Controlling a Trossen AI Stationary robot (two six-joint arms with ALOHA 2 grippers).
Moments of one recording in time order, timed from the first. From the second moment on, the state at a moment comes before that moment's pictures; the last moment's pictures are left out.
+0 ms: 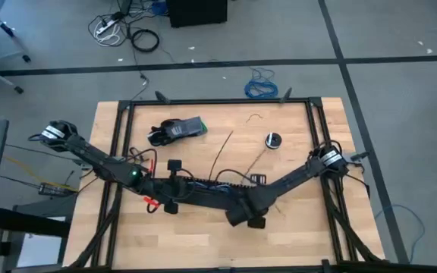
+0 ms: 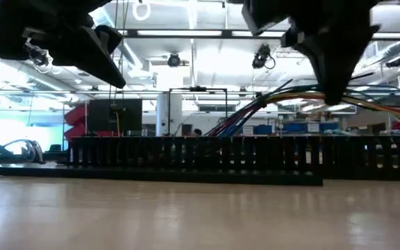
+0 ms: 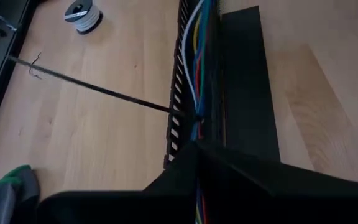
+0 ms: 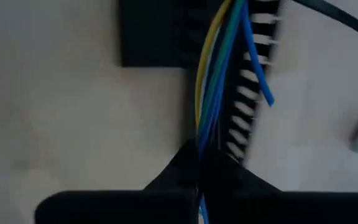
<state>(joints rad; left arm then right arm) -0.46 1.28 0.71 -0.23 -0.51 -0.03 0.43 2.07 1.77 -1.44 0.21 0.55</state>
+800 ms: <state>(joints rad) -0.46 1.28 0.71 -0.23 -0.51 -0.03 0.35 2.08 1.60 -1.34 0.11 0.41</state>
